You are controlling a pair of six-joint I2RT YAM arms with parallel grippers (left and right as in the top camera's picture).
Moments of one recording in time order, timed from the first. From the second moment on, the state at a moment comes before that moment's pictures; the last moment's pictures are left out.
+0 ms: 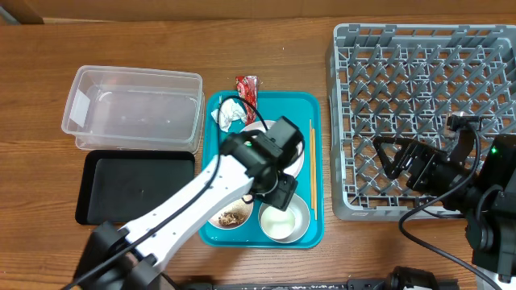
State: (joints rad) left arm -0.76 1.63 1.27 -1.08 0.16 -0.34; right arm -0.19 0.85 1.11 -0.99 -0.64 0.33
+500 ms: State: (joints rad) left arm -0.81 1.69 1.26 -1.13 0.09 -0.34; right arm -0.19 0.85 1.11 -1.00 -0.61 0.33
